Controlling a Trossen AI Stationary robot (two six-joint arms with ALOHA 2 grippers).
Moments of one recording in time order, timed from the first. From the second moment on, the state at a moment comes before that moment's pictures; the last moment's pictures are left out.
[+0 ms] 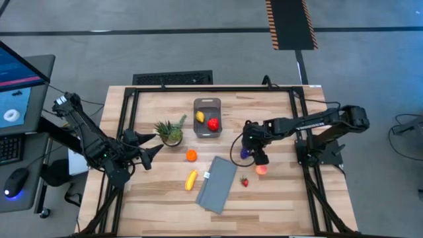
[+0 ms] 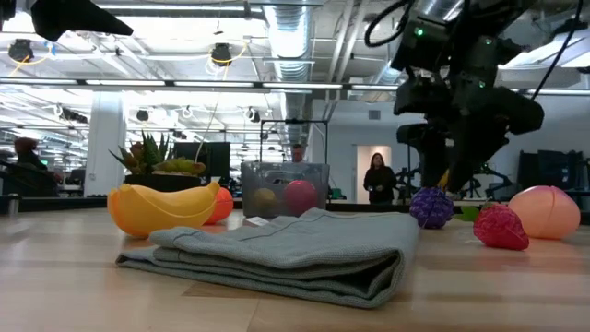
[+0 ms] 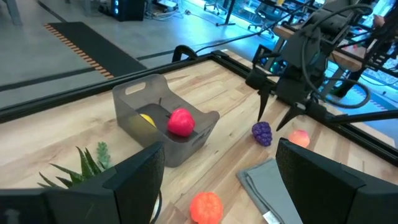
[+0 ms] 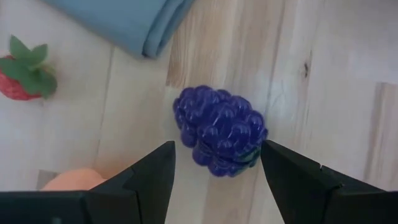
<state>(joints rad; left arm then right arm) -0.83 0.92 0.81 -0.93 -1.22 -1.36 -0.05 1.45 0.77 -0.55 -0.13 -0.25</state>
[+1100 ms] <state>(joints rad) -0.83 0.96 0.81 -0.94 -1.21 -1.38 -0.05 1.58 0.94 -0.71 -0.11 -0.42</state>
